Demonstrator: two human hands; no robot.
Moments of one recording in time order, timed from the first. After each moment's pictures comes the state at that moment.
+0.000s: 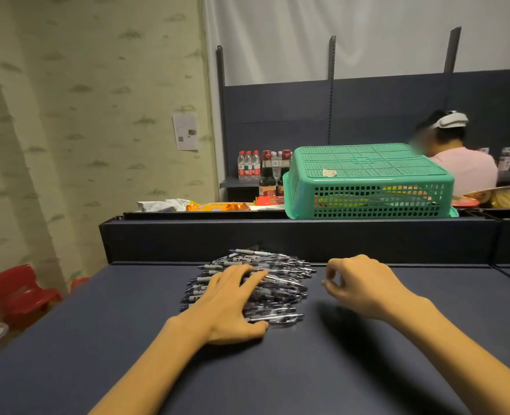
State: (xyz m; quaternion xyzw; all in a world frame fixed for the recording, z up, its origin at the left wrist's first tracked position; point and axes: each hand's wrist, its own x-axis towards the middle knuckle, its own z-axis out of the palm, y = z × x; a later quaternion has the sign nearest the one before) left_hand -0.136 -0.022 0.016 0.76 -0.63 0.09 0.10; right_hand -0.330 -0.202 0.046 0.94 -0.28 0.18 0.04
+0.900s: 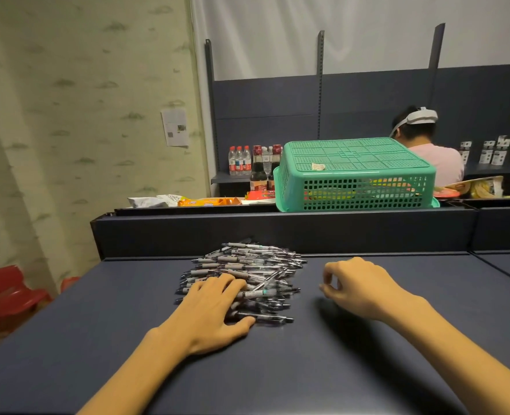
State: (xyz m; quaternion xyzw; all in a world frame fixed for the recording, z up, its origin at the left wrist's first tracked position) left_hand -0.143 0.004 0.005 0.76 -0.63 0.13 0.11; right_hand -0.348 -0.192 0.039 0.95 -0.28 0.14 0.04
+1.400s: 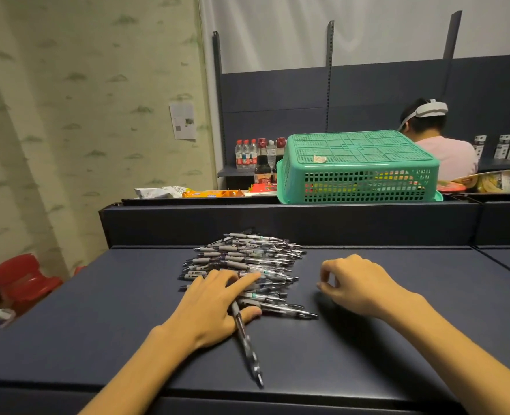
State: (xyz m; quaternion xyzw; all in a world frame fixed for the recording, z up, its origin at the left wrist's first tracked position) left_hand -0.164 0.010 0.000 0.78 -0.61 0.14 0.09; right_hand -0.358 -0.186 0.034 0.96 -0.26 0.13 0.02
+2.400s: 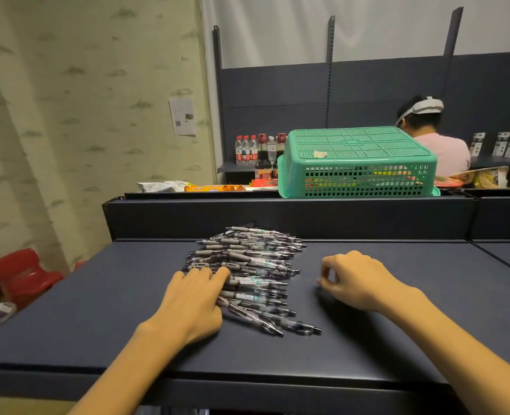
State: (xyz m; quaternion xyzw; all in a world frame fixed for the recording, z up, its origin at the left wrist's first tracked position) left_hand -0.174 0.036 0.017 0.84 -0.51 0.17 0.01; right_hand -0.363 -0.174 0.035 0.96 -0.27 0.12 0.02
